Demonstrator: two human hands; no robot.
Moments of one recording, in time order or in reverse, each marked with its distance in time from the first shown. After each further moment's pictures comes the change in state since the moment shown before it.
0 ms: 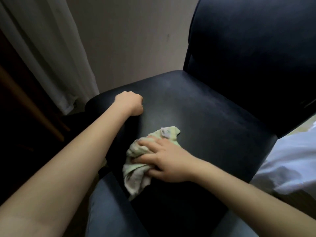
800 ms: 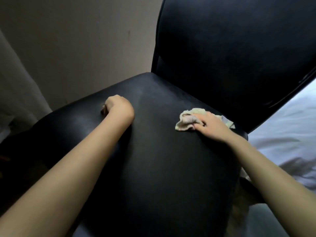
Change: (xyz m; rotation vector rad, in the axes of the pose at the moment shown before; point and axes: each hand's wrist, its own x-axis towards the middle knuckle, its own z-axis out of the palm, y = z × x) left_hand 0.071 0.050 -0.005 0.289 -0.143 -0.007; right_hand -0.080 0.188 -0.046 0.044 0.135 0.956
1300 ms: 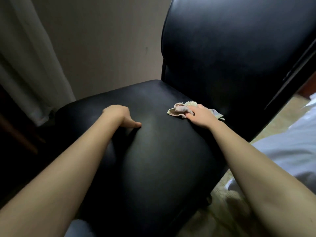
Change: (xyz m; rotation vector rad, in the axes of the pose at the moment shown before) left_hand -0.082 0.018 -0.001 -0.320 -0.052 -0.046; right_hand 0.047 0.018 -0.003 -0.050 -0.030 -0.039
